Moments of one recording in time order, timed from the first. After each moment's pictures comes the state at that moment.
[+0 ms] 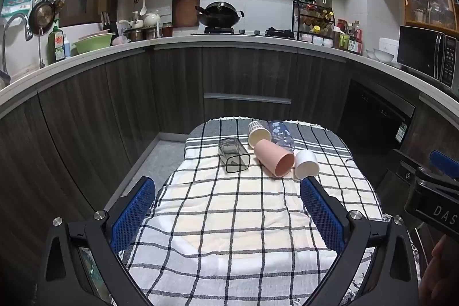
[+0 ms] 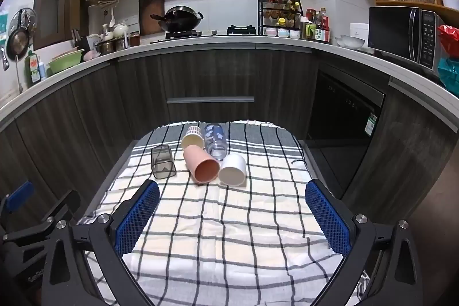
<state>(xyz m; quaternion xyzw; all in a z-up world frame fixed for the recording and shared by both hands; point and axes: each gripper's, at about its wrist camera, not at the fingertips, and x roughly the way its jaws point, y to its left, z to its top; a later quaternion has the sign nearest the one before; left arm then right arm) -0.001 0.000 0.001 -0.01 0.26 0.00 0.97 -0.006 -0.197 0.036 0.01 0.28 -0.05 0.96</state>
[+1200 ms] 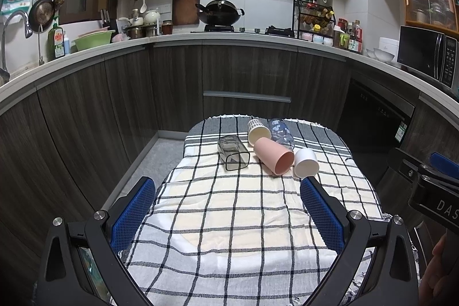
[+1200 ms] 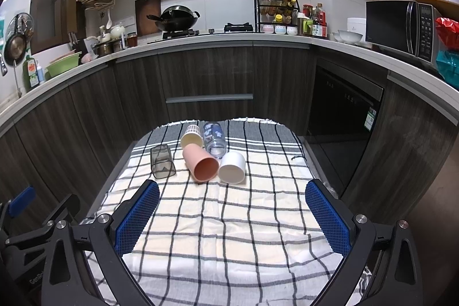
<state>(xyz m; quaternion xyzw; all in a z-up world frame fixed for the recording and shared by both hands) 0.002 0.001 -0.001 -0.02 0.26 0.00 0.96 -0.007 -0.197 0.036 0.02 0.28 -0.05 0.96</state>
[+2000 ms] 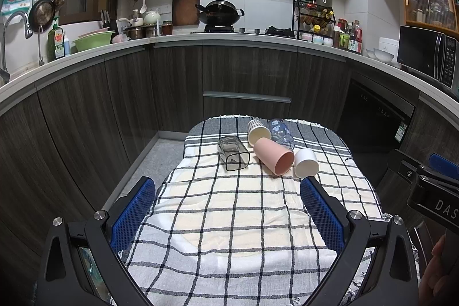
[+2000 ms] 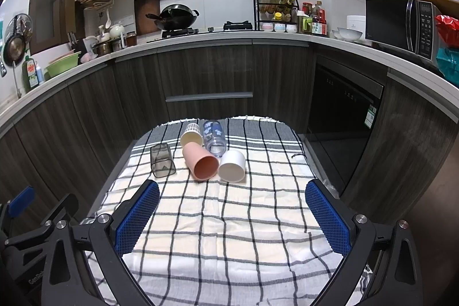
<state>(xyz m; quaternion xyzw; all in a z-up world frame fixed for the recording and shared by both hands) 0.001 -0.001 -0.002 -0.02 0.26 0.00 0.96 -0.009 -0.199 0.030 0.02 0.28 -0.05 0.96</state>
